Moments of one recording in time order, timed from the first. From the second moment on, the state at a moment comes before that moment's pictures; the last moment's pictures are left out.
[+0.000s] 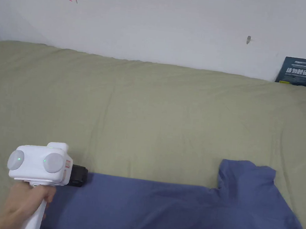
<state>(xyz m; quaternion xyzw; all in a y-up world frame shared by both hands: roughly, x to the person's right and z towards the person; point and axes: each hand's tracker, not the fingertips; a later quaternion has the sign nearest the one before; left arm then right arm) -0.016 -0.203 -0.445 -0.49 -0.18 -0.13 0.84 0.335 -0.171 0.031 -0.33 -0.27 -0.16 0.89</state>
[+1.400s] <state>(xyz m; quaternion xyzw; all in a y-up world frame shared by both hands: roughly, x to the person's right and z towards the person) -0.066 -0.154 -0.396 -0.45 -0.25 -0.10 0.85 0.408 -0.146 -0.035 -0.41 -0.21 -0.15 0.88</state>
